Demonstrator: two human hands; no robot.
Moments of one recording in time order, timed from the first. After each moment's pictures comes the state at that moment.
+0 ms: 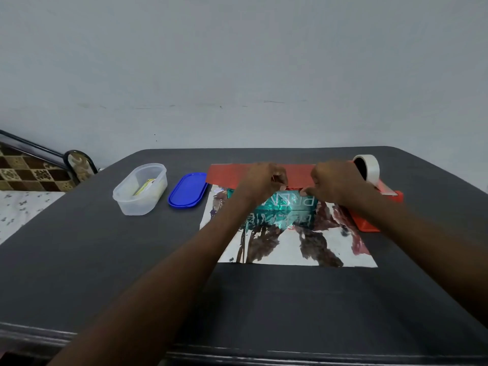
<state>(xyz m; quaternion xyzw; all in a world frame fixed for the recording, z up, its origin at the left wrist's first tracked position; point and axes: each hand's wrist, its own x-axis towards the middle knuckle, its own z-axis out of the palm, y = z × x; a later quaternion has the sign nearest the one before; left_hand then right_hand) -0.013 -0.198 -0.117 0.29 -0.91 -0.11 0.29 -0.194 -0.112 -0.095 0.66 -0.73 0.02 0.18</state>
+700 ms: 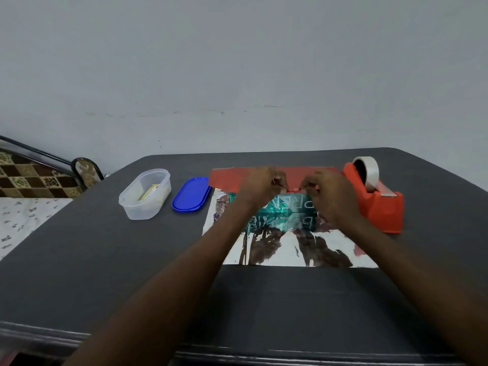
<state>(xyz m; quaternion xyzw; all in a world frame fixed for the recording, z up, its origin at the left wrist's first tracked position) -0.014 -0.197 -0.120 0.30 -0.90 -0.11 0.28 -0.173 -0.095 -0.133 0.62 -0.69 0.34 0.15</state>
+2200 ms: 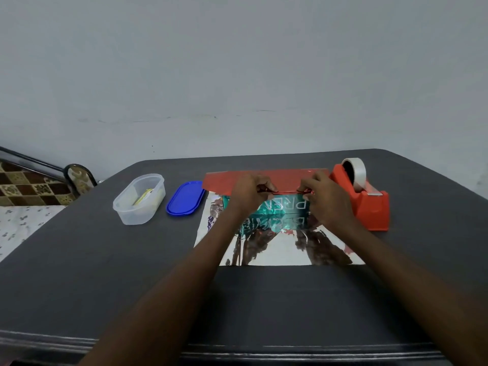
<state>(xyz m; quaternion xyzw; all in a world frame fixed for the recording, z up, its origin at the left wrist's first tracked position) -0.006 -0.197 -0.134 0.30 -0.87 -0.17 0.35 -0.183 -0.087 -0.147 0.61 -0.71 0.32 0.13</state>
